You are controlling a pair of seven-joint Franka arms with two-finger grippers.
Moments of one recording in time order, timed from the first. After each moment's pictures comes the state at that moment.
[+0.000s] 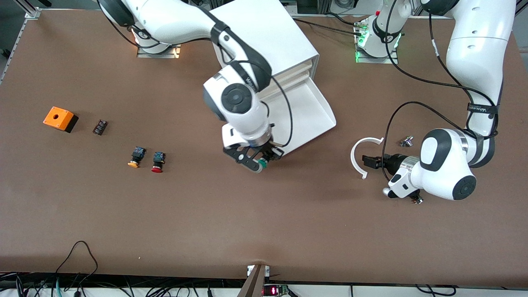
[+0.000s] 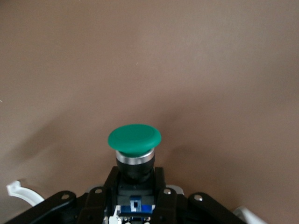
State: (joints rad) left arm 0.09 0.74 -0.17 -1.45 -0.27 1.67 -0.12; right arm 0.59 0.87 0.10 -0.95 0.05 1.96 1.08
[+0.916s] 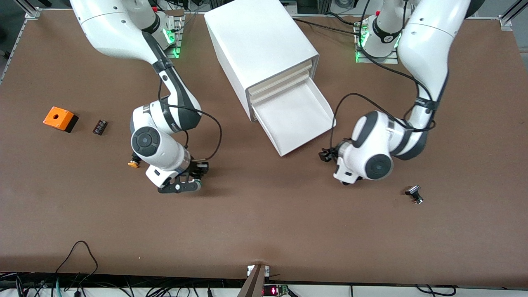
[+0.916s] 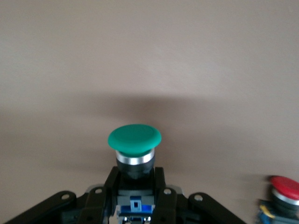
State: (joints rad) left arm -0.23 0.70 -0.19 -1.48 -0.13 1.77 -0.86; right arm 0.37 0.63 0.00 -1.64 0.06 2.29 0.22
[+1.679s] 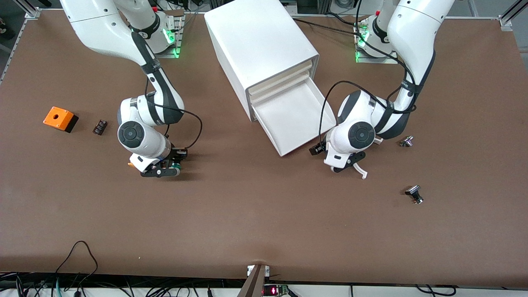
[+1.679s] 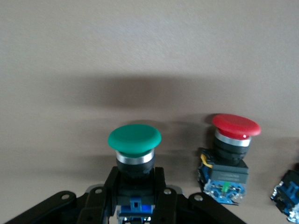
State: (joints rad) left arm -0.26 0.56 -0.19 -1.79 -0.11 2.12 -0.90; right arm 0.33 0.56 -0.05 -1.87 0.06 2.34 0.20
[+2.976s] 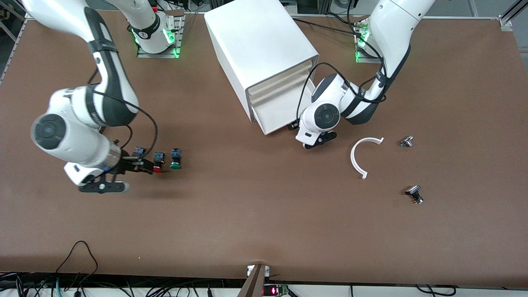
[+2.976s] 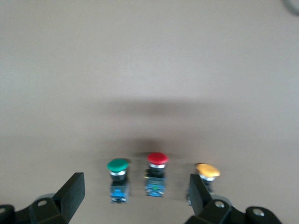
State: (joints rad) left arm -0.28 0.56 -0.36 -1.89 -0.13 2.12 -0.97; right arm 0.21 0.44 -0.09 -1.54 0.06 2.02 0.08
